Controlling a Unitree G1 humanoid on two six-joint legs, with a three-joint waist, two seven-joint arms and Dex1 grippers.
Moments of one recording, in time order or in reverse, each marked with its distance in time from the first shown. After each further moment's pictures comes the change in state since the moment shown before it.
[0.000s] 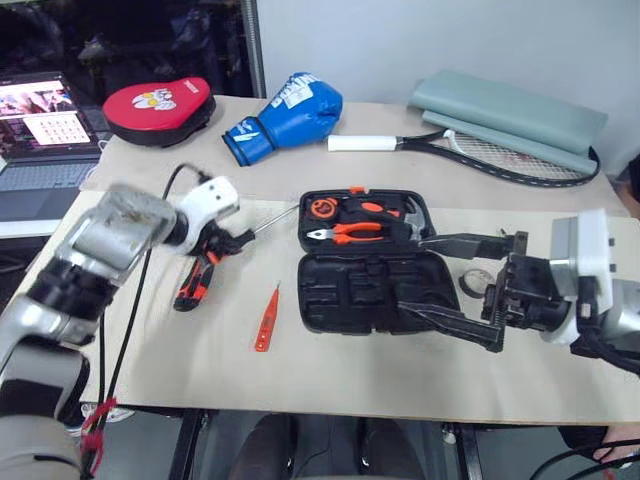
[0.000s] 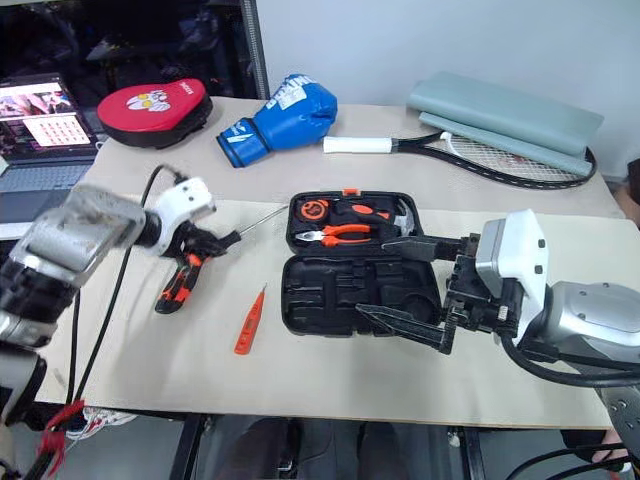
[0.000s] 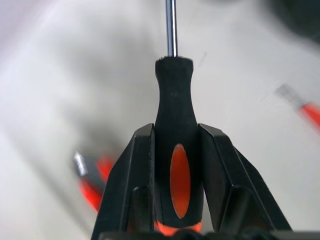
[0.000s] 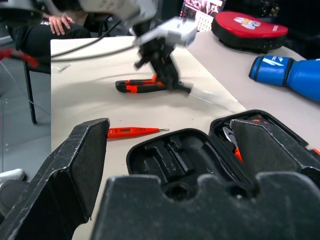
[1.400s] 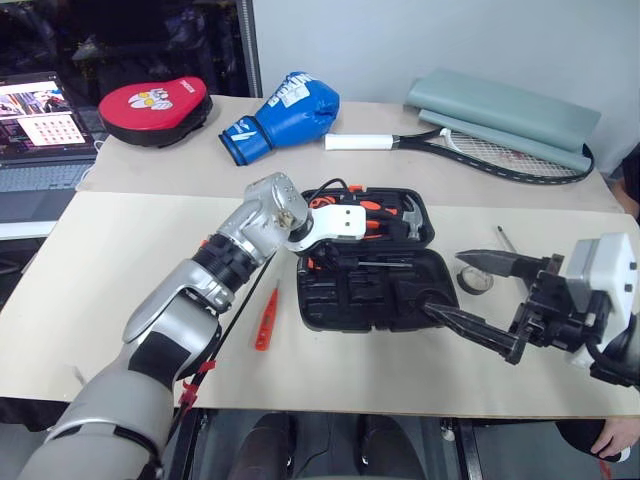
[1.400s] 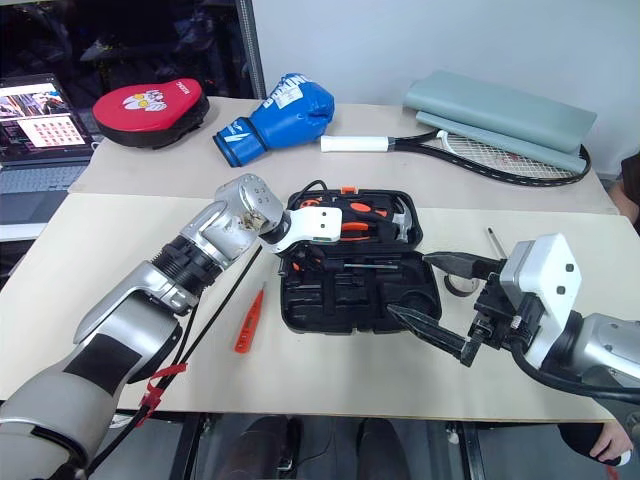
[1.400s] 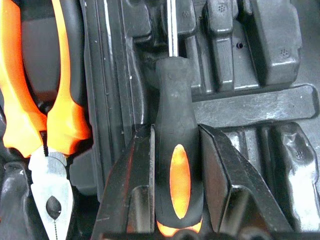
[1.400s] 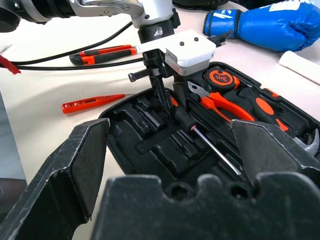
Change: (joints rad) left arm -0.094 -0.486 -0.107 0.247 0.380 -0.120 -0.151; right arm 0.237 0.018 -0.175 -0.072 -0.002 0.034 -0.119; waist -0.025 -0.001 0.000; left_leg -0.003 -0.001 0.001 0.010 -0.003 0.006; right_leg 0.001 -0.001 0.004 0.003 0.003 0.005
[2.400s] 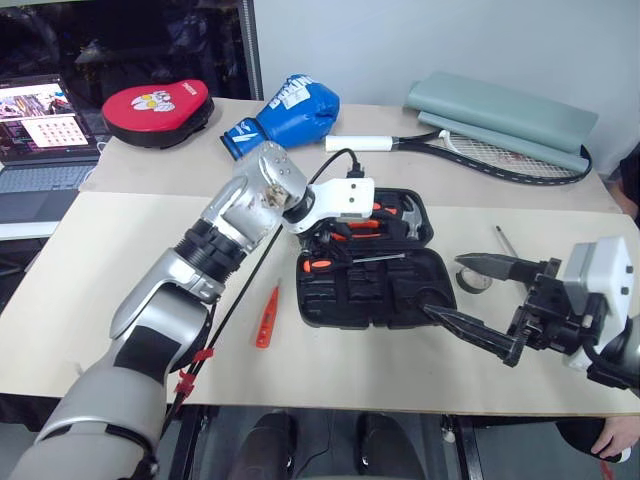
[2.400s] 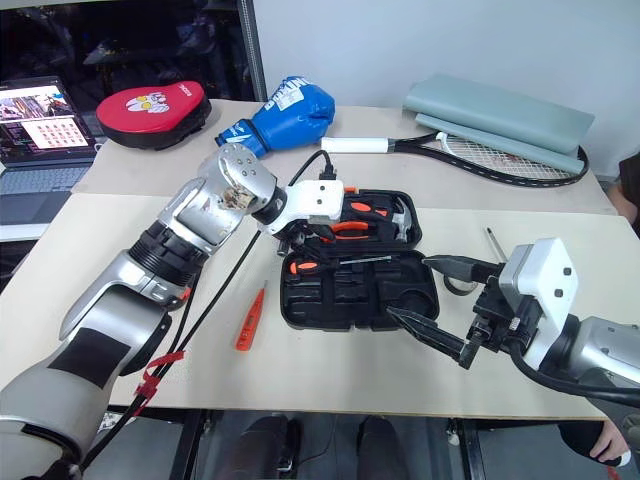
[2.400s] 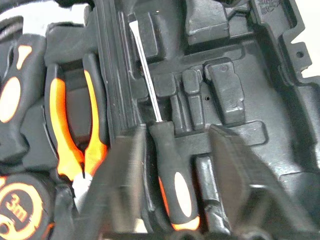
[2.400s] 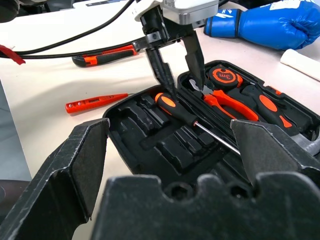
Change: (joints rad) left arm -0.035 -0.035 0.033 0.032 0.006 -0.190 -0.003; right arm 0.016 0.017 0.006 0.000 -0.016 0.000 0.011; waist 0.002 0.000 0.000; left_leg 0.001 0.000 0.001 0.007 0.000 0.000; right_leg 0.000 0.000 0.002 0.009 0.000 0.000
